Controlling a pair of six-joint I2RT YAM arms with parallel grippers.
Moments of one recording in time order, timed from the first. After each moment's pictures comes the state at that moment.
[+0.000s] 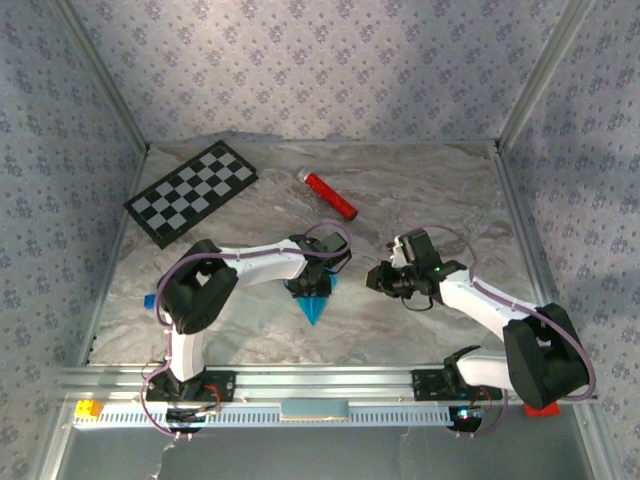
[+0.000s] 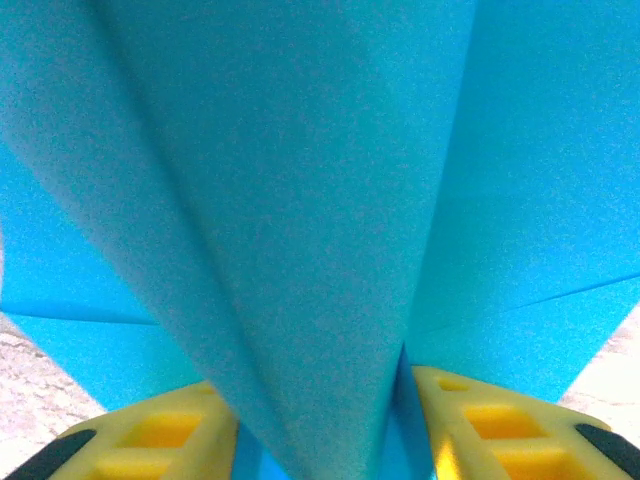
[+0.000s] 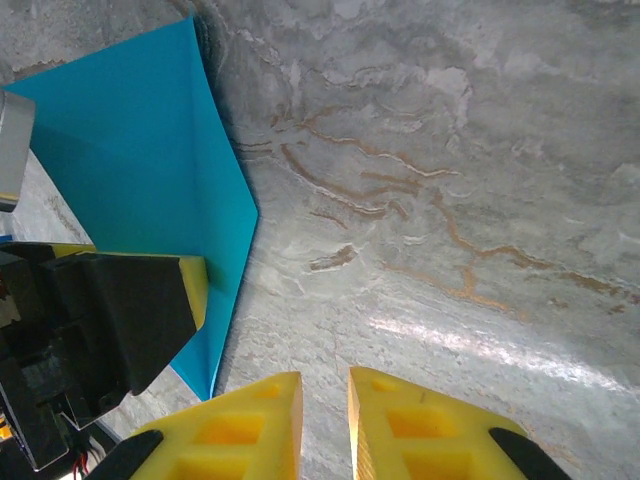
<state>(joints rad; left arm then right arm) -0.94 1.90 1.25 -0.79 -0.12 -0.94 0.42 1.25 0.57 -0.29 -0.46 0.69</state>
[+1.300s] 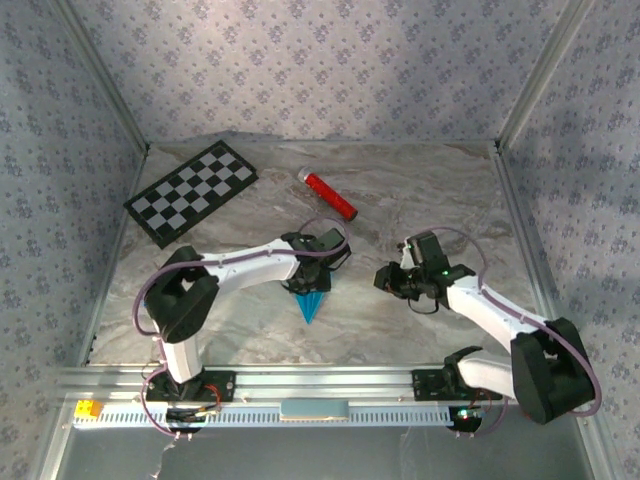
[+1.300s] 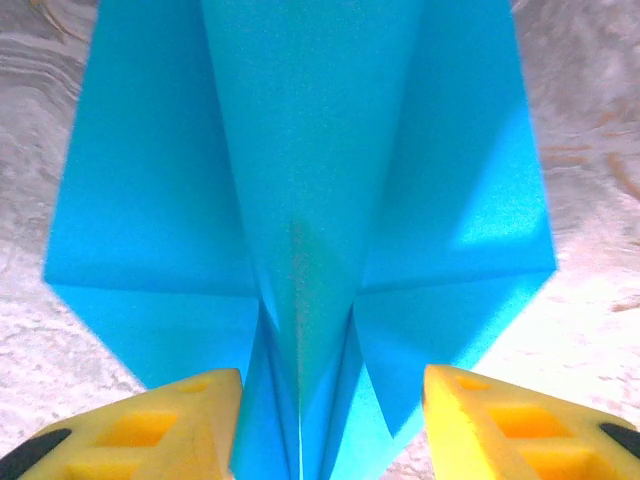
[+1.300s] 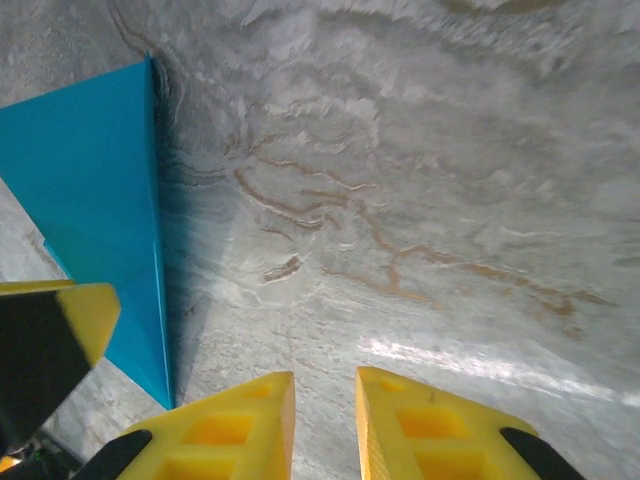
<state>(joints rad) -0.97 1.78 1.25 -0.82 -0.19 -0.97 0.38 1.16 0.54 -0.35 -0.39 0.69</state>
